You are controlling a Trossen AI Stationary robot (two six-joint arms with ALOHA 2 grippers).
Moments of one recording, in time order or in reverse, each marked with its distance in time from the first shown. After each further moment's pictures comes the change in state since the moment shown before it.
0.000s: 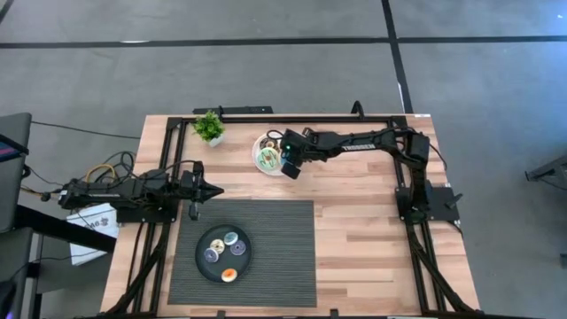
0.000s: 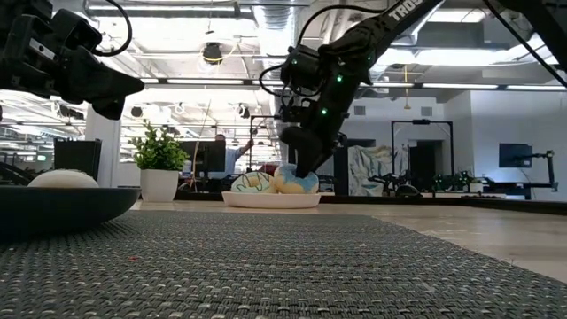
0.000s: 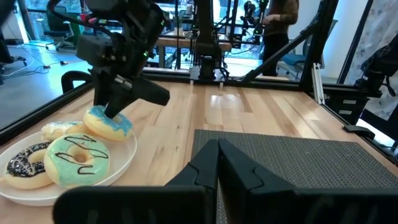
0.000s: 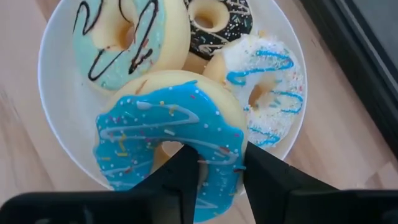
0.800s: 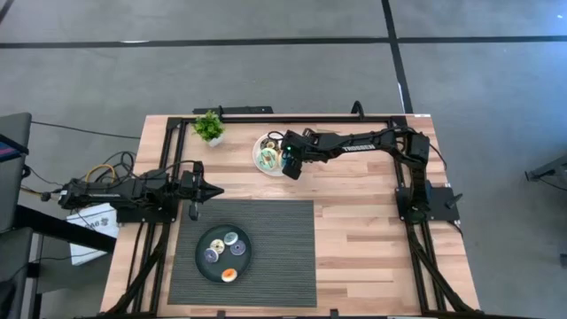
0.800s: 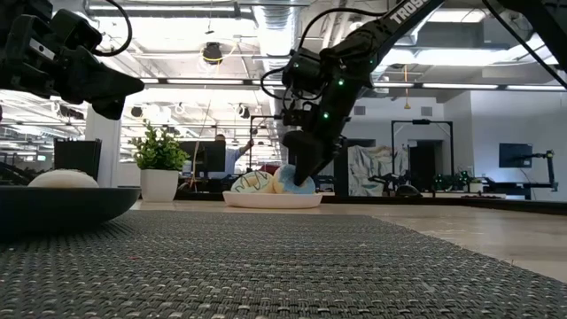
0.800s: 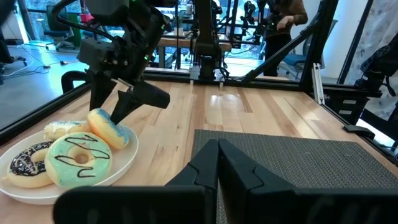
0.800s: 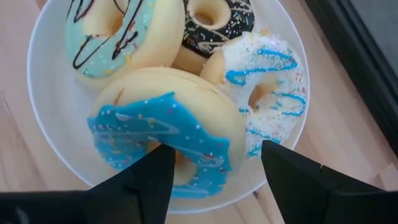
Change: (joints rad) left arm 0.000 0.000 0.000 0.000 0.000 0.000; right arm -0.001 0.000 -0.028 0.033 0.003 -0.024
